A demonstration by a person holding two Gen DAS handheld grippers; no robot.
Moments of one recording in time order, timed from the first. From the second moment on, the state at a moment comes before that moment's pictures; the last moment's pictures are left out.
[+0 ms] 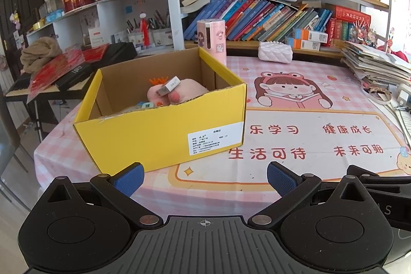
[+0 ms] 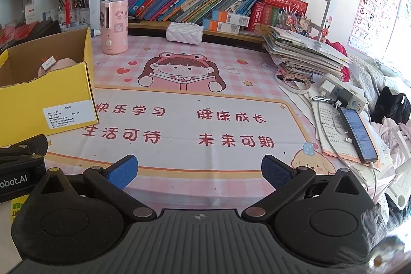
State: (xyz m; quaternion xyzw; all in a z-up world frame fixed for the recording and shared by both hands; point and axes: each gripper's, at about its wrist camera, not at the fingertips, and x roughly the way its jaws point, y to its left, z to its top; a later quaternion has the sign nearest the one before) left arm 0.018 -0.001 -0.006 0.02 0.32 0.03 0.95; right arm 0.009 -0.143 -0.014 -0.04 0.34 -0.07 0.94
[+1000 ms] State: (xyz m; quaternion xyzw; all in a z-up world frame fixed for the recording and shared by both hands) left arm 0.019 0.000 -0.009 0.02 0.33 0.03 0.94; right arm 0.010 -0.141 -0.015 -0.04 0.34 -0.07 0.94
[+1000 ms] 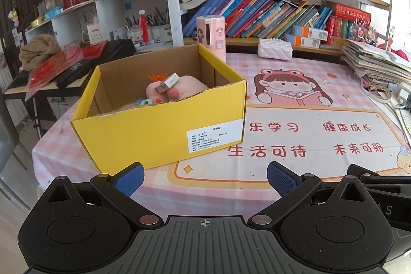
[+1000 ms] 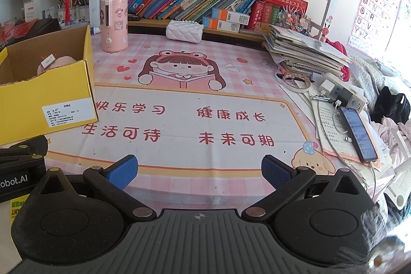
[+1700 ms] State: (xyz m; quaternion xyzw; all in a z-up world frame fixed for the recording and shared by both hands) left arm 0.018 -0.003 -0.009 0.02 0.33 0.03 0.94; right arm 0.008 -0.146 -0.014 -0.04 0.34 -0.08 0.94
